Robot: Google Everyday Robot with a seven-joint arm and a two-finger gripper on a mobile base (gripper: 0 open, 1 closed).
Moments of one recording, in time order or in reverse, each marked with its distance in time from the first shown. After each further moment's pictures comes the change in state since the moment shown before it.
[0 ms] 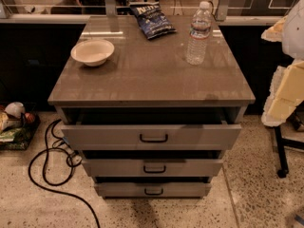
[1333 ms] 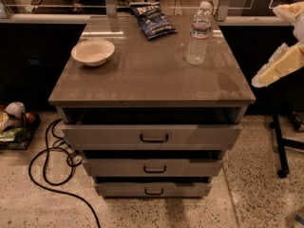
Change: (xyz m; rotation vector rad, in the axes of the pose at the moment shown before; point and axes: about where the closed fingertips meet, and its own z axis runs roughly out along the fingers) arm 0.012 -0.105 0.028 0.222 -0.437 0.071
